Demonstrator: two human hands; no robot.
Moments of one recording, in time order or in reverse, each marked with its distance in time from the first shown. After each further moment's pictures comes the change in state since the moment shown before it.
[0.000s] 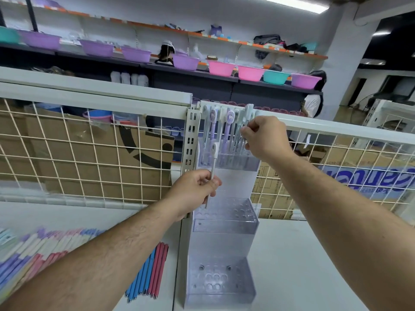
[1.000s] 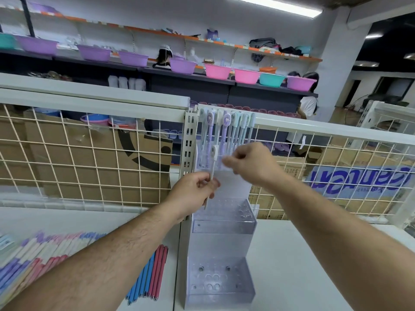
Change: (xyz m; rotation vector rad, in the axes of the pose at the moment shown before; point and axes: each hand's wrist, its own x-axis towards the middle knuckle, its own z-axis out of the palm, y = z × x) left_hand -0.002 0.001 0.003 0.040 0.021 0.055; right_hand -0.047 0.002 0.005 0.020 -0.315 0.004
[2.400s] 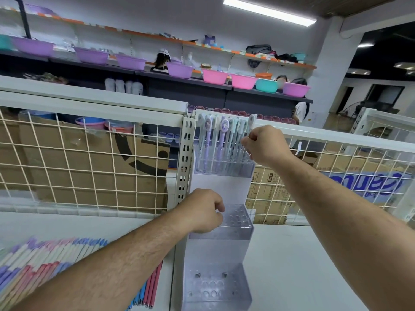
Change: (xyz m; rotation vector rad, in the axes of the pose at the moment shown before) left_hand 0.001 0.001 0.017 0.642 -0.197 0.089; right_hand 0.042 0.002 -0.034 -0.217 0.232 0.053
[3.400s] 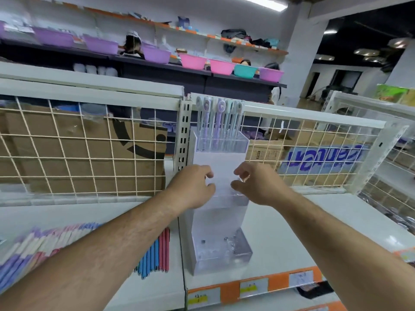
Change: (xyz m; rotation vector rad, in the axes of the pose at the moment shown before) left_hand -0.033 -0.018 -0.017 0.043 0.132 0.074; right_hand -0.130 0.012 0.031 -0.190 -0.216 0.040
